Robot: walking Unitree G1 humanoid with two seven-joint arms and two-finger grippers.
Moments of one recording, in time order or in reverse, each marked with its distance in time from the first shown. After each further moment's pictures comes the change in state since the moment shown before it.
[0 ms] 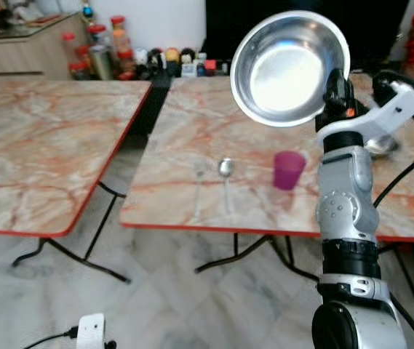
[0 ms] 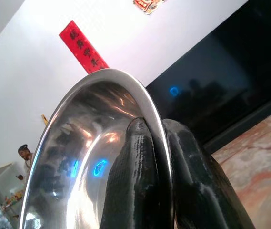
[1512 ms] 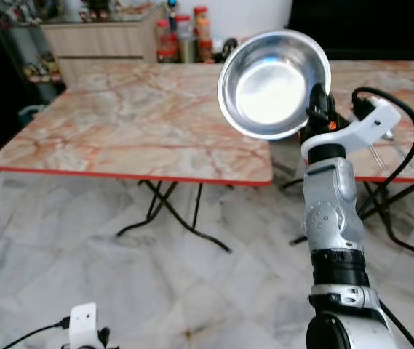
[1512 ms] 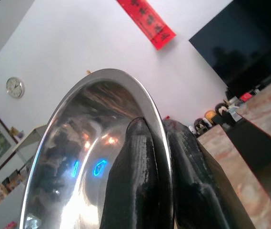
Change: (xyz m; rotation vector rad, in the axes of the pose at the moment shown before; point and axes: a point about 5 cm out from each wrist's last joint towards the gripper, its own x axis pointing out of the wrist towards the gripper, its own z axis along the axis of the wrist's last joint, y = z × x) left arm 0.002 0.011 0.021 -0.028 -0.073 0.033; right arm -0.011 0.005 -0.024 0.038 0.055 -0.005
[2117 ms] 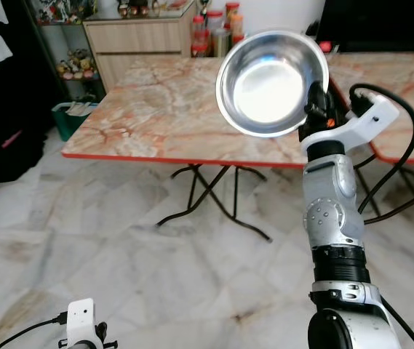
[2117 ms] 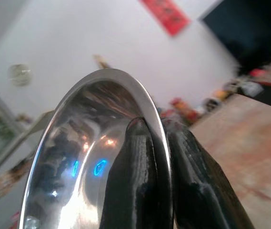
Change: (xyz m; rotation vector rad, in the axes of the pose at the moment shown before) left arm 0.004 -0.008 0.010 -0.008 -0.025 -0.008; right arm 0.000 -0.016 0.003 -0.024 0.012 -0.054
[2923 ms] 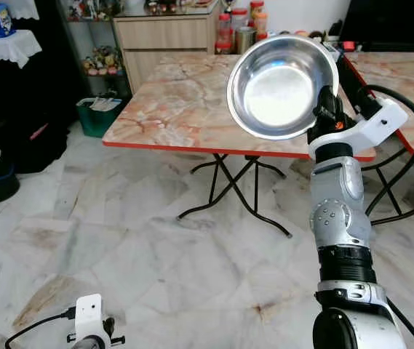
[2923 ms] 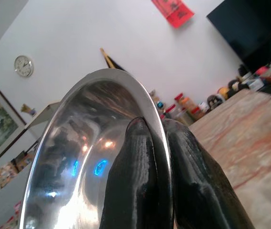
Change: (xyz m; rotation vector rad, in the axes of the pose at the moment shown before) left arm 0.001 -0.002 0.003 0.005 -0.007 0.002; right arm 0.002 0.004 -0.001 -0.014 0.007 0.005
